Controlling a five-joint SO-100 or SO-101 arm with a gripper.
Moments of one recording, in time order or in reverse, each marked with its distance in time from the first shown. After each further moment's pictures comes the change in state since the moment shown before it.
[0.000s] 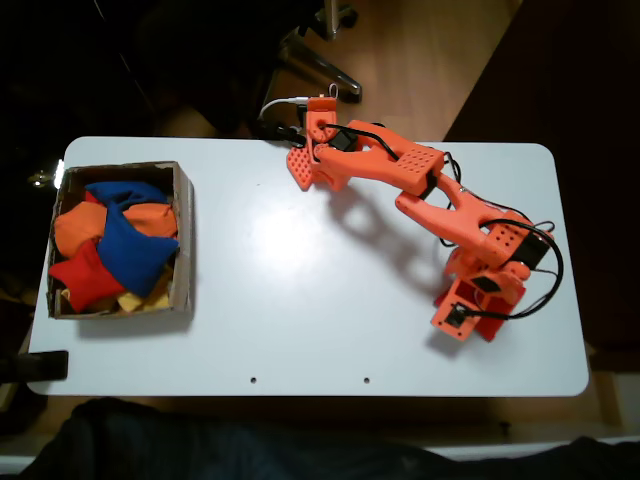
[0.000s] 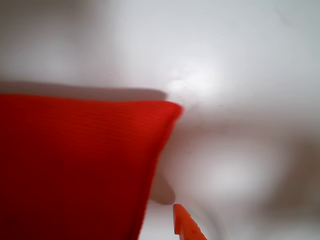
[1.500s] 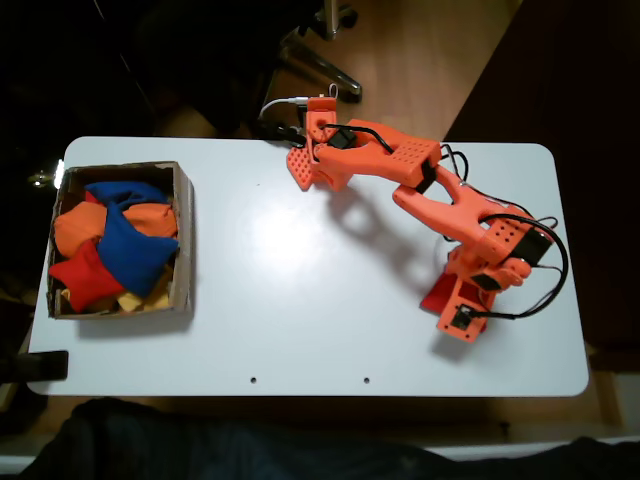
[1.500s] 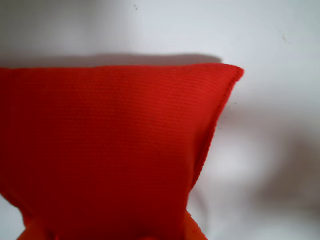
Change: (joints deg) arm 1.5 1.6 8.0 0.0 -6.3
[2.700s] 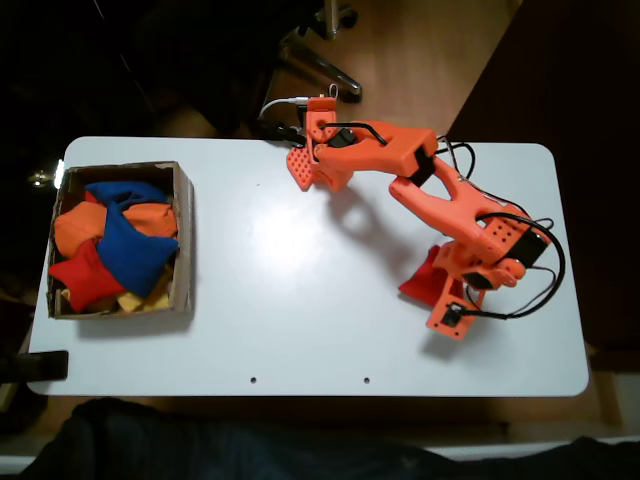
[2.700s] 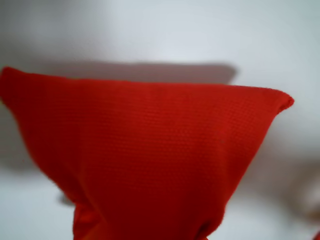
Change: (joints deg) arm 1.5 14.3 11.8 0.7 -3.2
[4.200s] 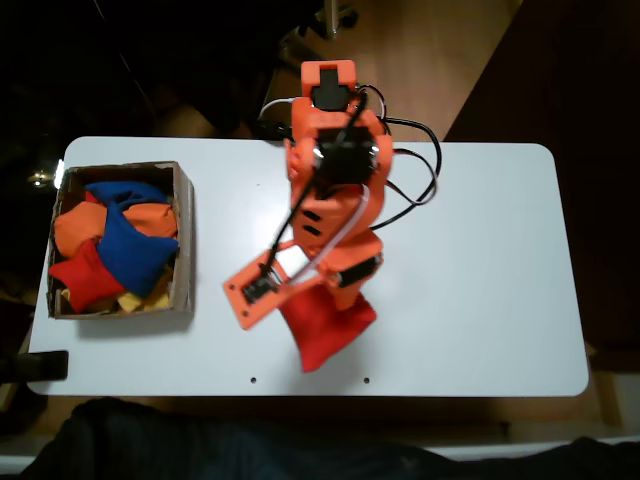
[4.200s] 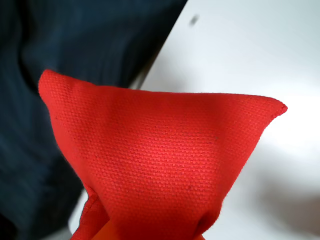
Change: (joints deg) arm 45.5 49.2 10.6 0.5 -5.7
